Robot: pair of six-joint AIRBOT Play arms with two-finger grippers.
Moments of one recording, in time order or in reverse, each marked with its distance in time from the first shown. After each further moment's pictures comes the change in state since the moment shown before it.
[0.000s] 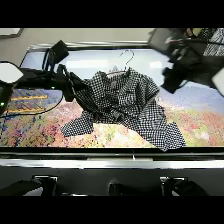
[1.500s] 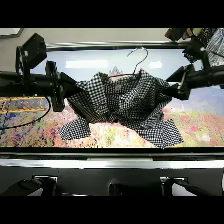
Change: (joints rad) left arm -0.061 0.183 0.000 -0.015 -0.090 -0.001; right arm -0.559 -0.285 -0.023 0.970 0.364 -0.603
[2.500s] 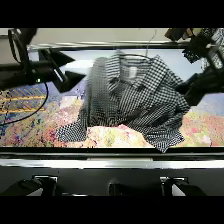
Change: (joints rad) left arm 0.000 -0.027 0.000 0.079 0.320 -0.278; right arm 0.086 0.261 0.000 -0.408 -0.006 0.433
